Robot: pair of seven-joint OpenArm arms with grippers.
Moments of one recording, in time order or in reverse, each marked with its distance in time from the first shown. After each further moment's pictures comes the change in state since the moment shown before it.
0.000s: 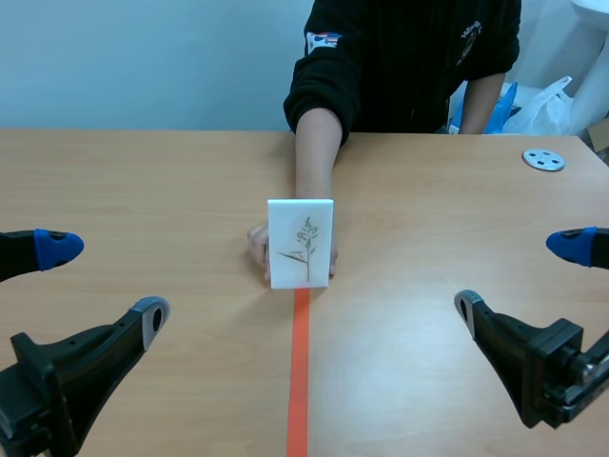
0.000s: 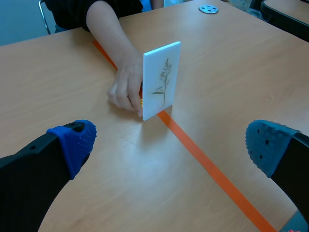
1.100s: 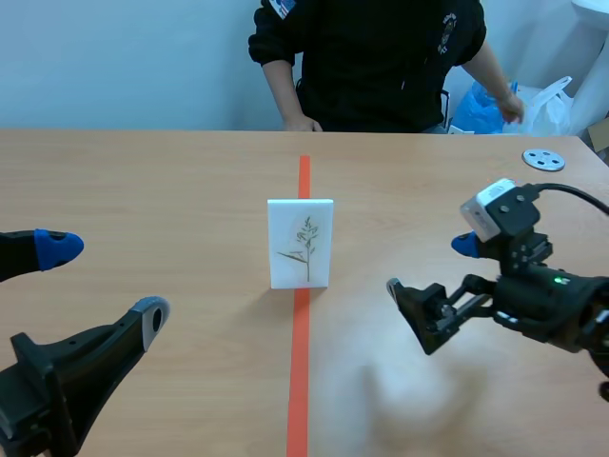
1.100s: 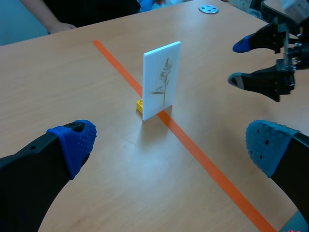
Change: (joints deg) left arm 0.0 0.0 0.0 0.0 0.0 0.0 0.0; right arm 40.7 -6.4 -22.4 -39.1 -8.6 3.6 -0.3
